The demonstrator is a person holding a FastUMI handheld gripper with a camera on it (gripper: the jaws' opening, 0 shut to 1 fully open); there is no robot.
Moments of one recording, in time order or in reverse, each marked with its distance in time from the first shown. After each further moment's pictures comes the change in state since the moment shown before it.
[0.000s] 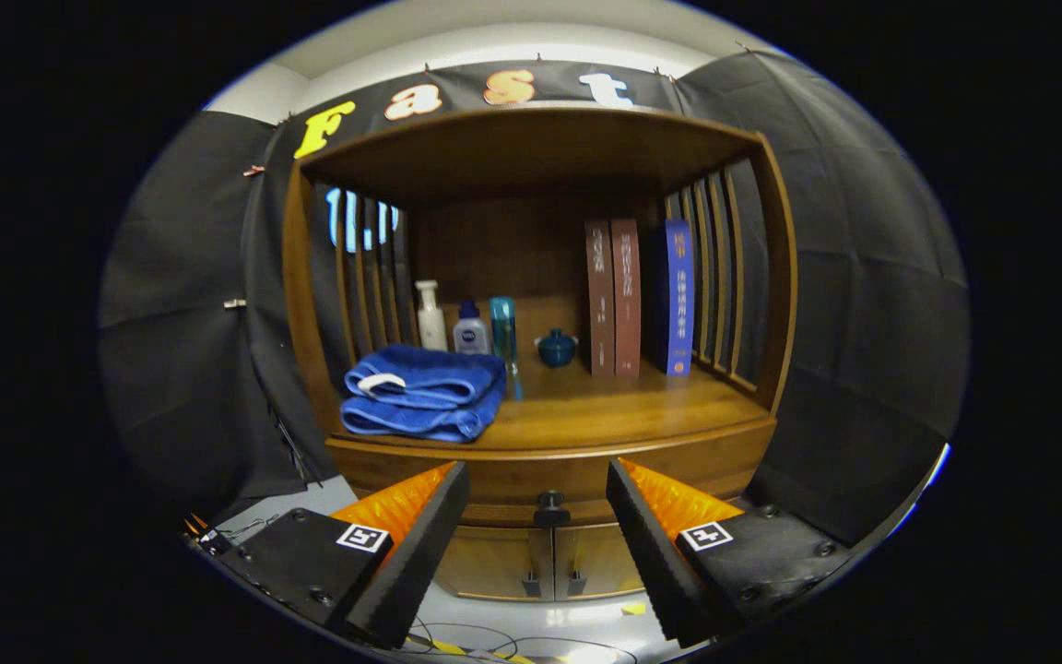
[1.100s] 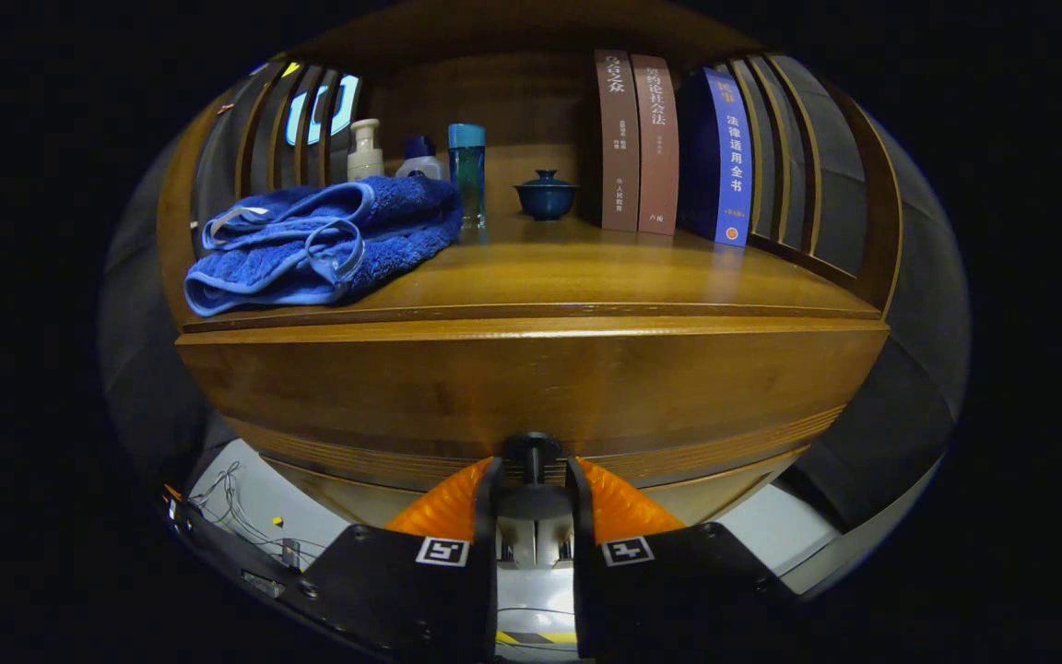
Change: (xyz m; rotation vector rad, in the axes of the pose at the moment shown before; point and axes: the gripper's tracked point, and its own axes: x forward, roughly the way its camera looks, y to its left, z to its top) arm 0.115 -0.017 -0.119 -0.067 0.295 -0.062
